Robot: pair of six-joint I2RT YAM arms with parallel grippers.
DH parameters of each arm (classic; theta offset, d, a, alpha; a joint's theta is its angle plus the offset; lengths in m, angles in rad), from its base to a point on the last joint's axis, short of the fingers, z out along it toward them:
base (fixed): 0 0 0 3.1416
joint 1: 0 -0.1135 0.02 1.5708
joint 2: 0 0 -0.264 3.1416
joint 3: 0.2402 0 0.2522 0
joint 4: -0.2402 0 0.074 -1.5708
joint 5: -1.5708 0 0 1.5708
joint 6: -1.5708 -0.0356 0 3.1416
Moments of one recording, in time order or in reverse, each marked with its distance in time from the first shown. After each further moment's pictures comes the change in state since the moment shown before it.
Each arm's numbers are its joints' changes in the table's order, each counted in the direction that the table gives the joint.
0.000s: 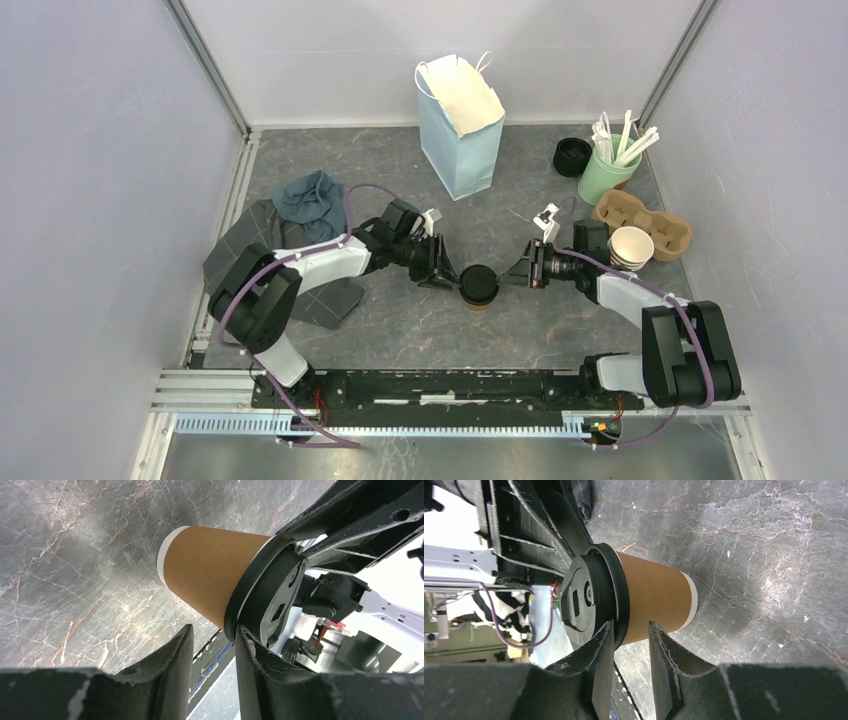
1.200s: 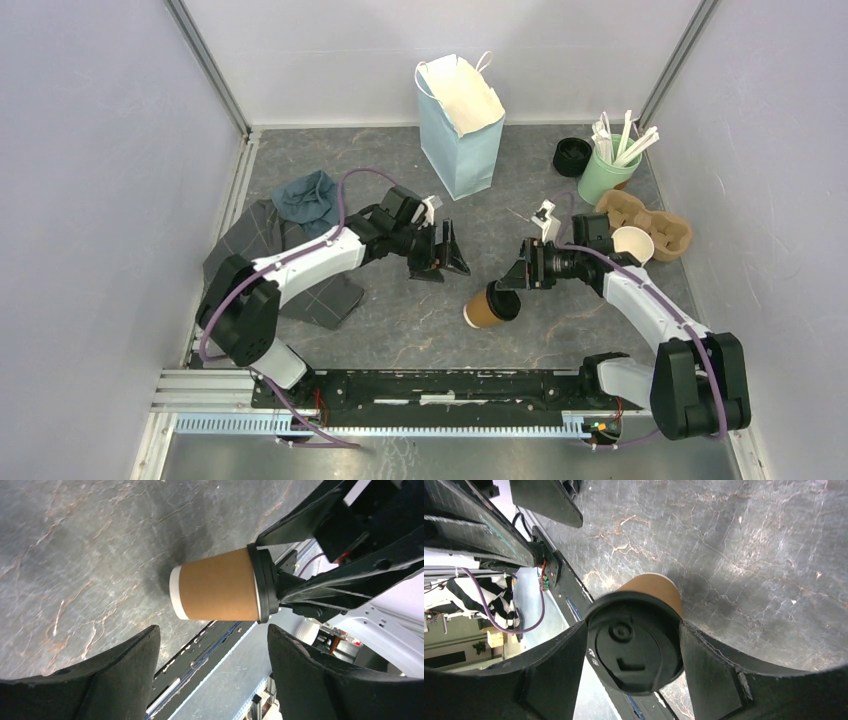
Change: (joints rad) left arm 0.022 -0.128 0.126 -0.223 0.085 -0.013; right arm -0.044 -0.158 0.183 -0.496 -0.108 0.154
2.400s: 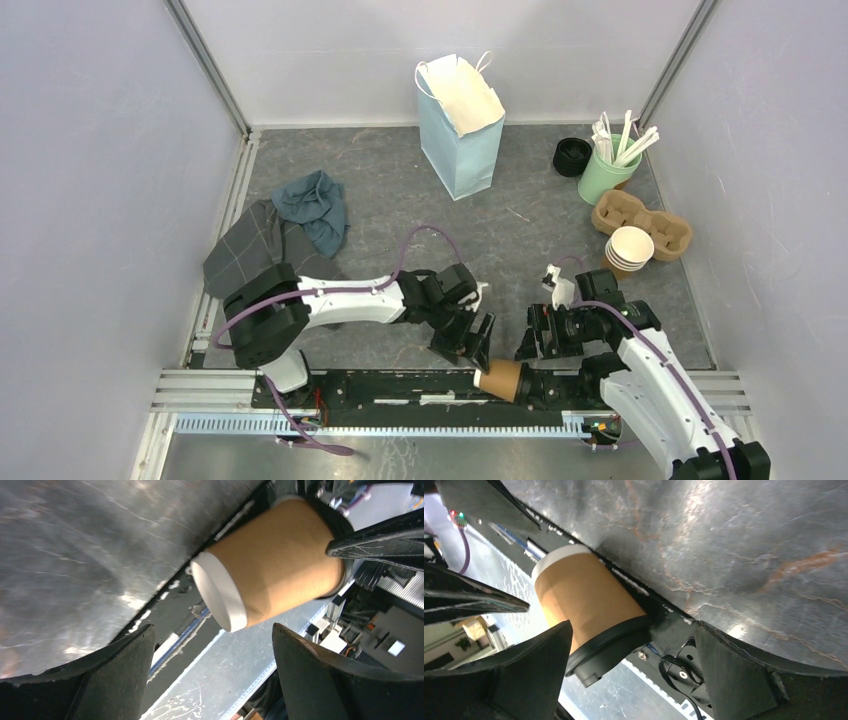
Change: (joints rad) left arm 0.424 0.097 -0.090 -0.001 0.053 0.003; right arm -0.078 -0.483 -0.203 -0.612 -0.275 0.057
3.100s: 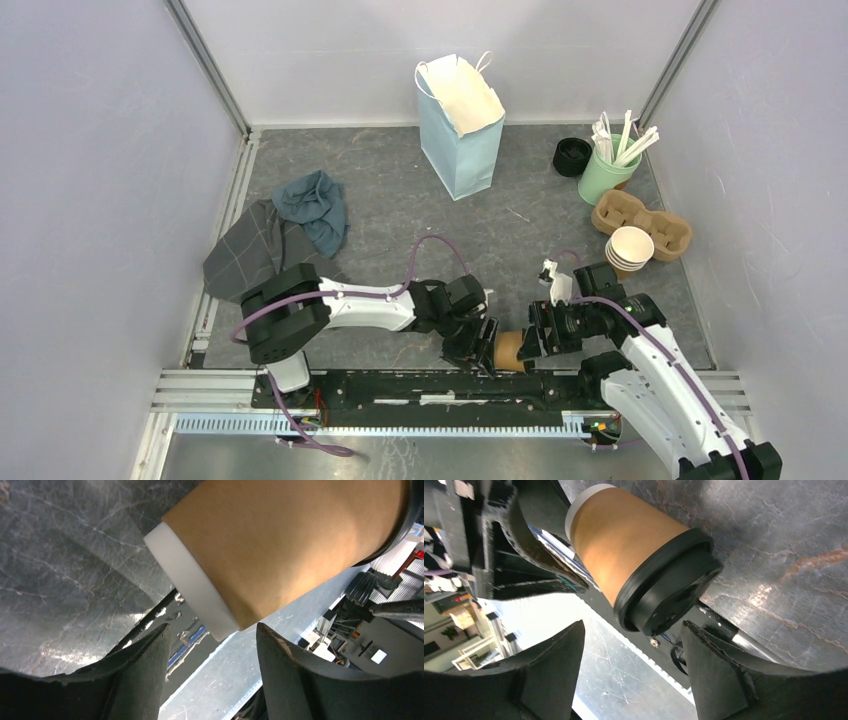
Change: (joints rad) left arm 0.080 0.066 -0.026 0.154 0.031 0.129; right arm -0.075 0.003 0.109 -0.100 0.000 0.011
